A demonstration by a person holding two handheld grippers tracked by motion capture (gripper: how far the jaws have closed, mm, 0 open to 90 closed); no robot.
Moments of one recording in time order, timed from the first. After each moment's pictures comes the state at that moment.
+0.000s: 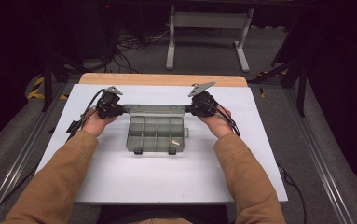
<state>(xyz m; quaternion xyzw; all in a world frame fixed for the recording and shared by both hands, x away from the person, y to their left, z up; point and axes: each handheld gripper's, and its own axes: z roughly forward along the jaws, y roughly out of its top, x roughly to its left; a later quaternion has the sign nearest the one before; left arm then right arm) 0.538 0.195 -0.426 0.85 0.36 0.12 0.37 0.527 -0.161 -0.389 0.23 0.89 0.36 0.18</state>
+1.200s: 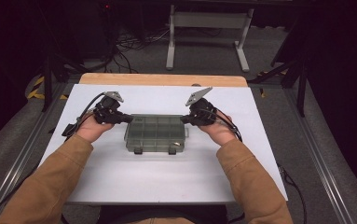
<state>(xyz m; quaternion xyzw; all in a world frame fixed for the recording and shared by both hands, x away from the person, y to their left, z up) 0.499 0.188 -0.400 0.90 0.27 0.05 0.35 0.491 -0.152 -0.380 0.19 0.92 0.33 0.12</state>
